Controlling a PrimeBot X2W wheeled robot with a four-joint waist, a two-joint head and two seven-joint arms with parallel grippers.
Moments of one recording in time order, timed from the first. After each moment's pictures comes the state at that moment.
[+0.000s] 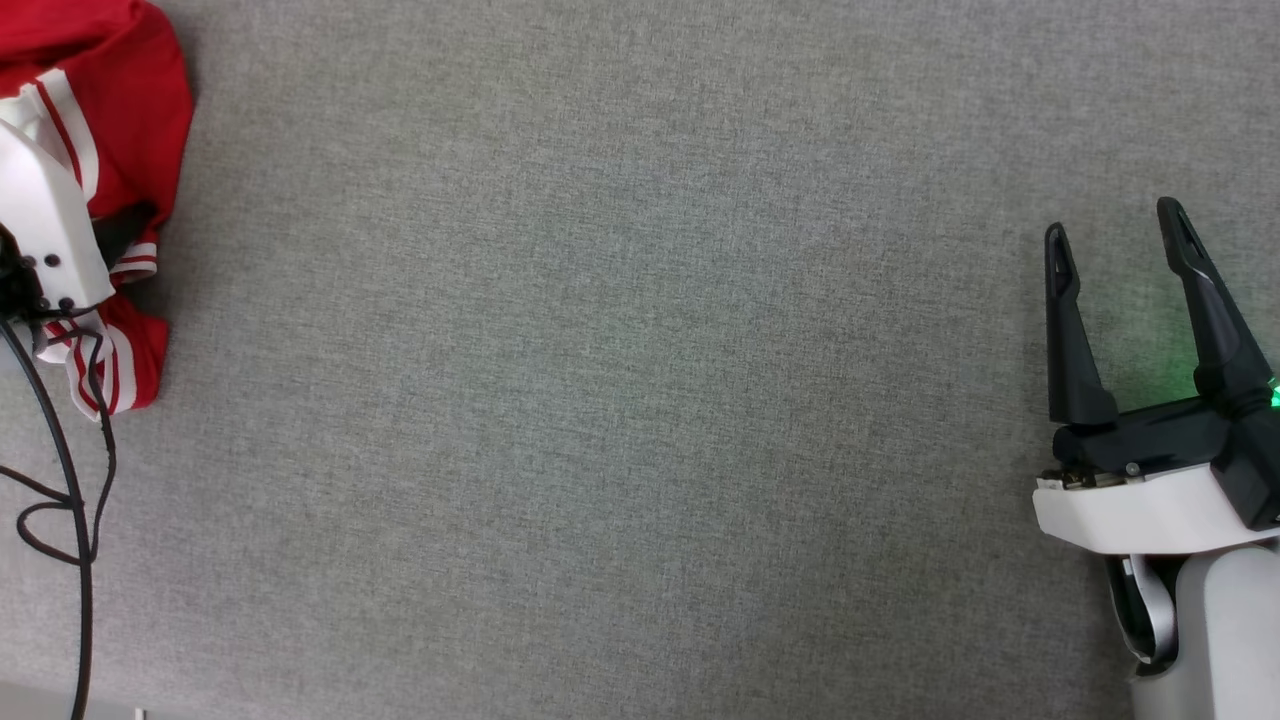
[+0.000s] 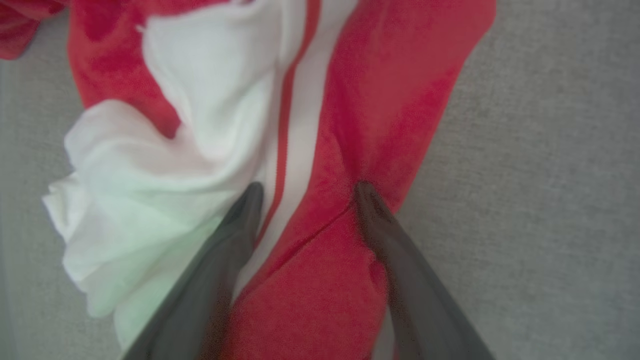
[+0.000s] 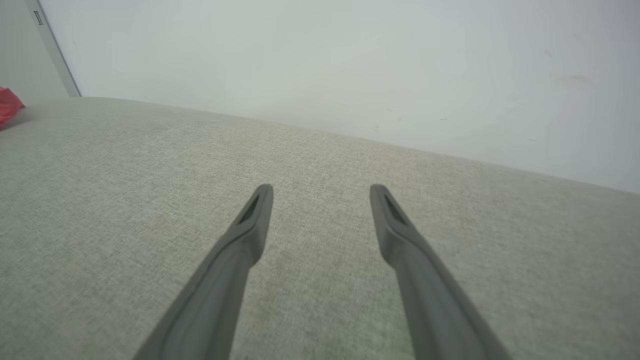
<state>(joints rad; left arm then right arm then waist) -0.94 0.65 -0.34 0.71 -0.76 -0.13 0.75 -0.25 -0.09 -0.03 -0.11 -0.06 0.13 -0.26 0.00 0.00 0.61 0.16</state>
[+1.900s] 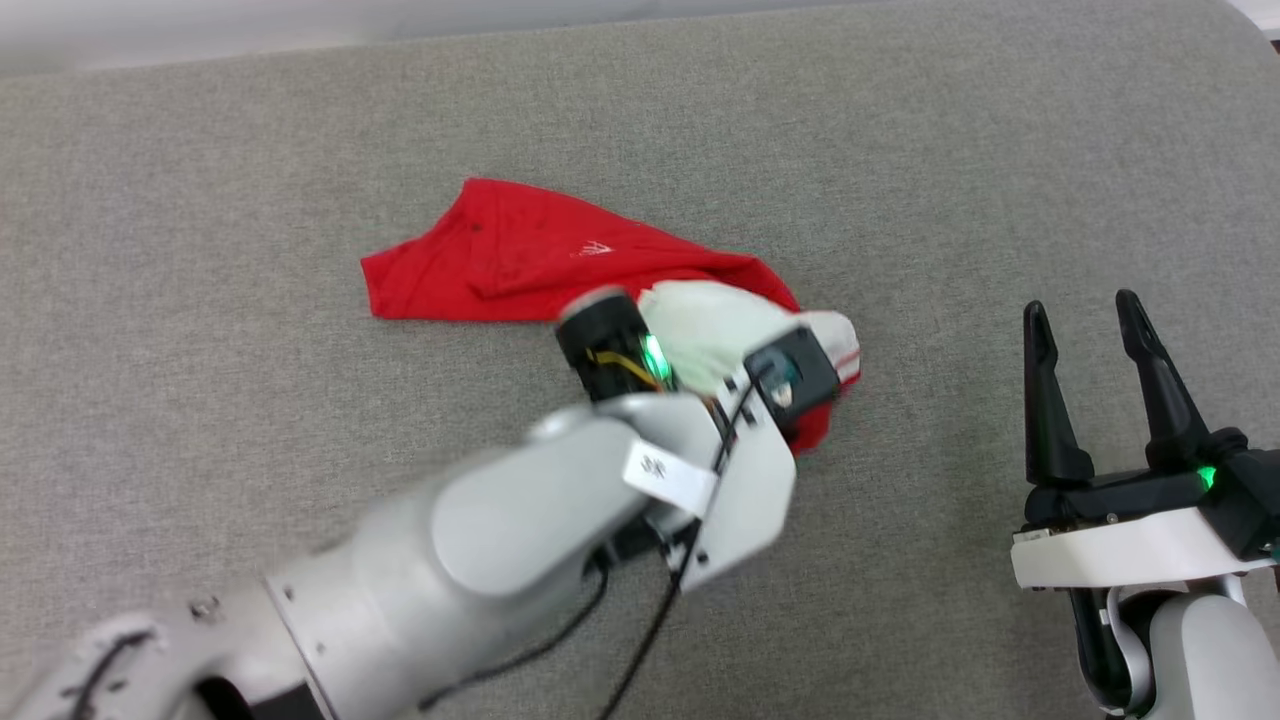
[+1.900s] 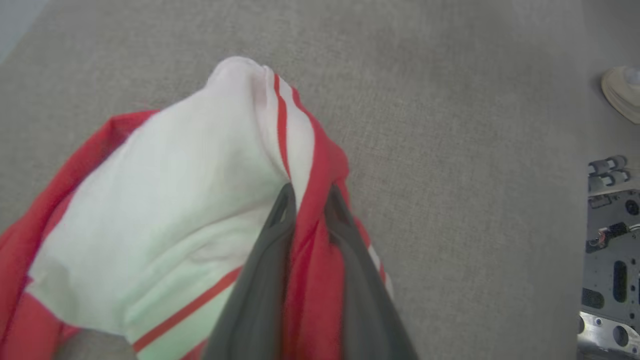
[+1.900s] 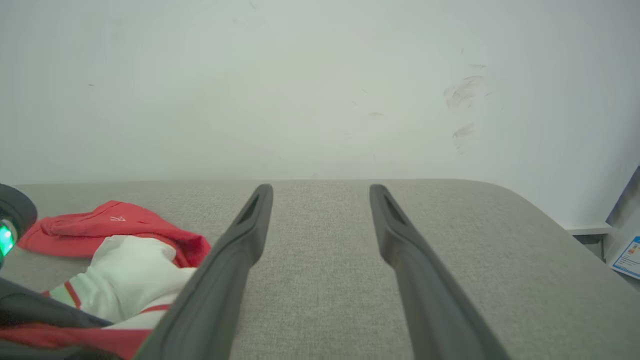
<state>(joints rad) -1.03 0.27 -1.28 0.36 -0.72 -0.13 0.38 -0.17 -0.05 -0.03 -0.01 0.12 0.13 -0.26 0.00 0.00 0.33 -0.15</state>
